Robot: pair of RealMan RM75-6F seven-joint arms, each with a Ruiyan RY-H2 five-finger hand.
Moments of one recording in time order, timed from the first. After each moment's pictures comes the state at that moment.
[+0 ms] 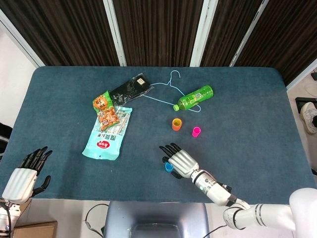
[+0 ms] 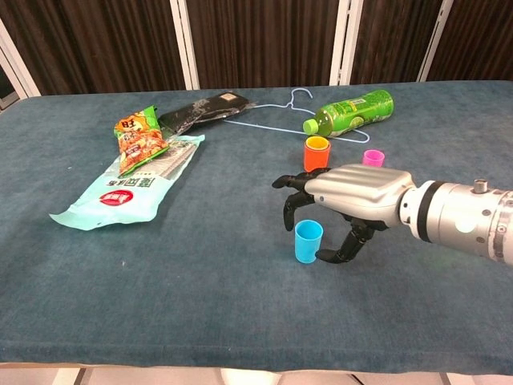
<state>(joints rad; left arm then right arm) -0.15 -1.13 0.02 -1.55 1.61 1.46 -0.04 0.77 -1.58 0.04 -1.53 -1.23 0.85 -0.43</state>
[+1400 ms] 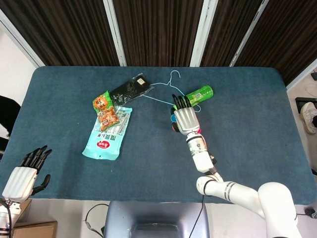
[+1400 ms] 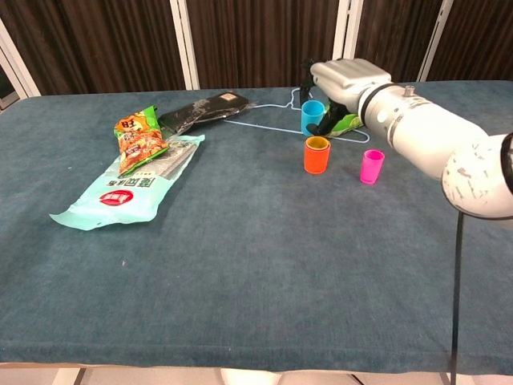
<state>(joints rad) -0.16 -1.13 0.01 -1.55 1.59 1.43 -0.04 0.93 -1.83 0.36 -1.05 -0.95 0.97 -0.58</state>
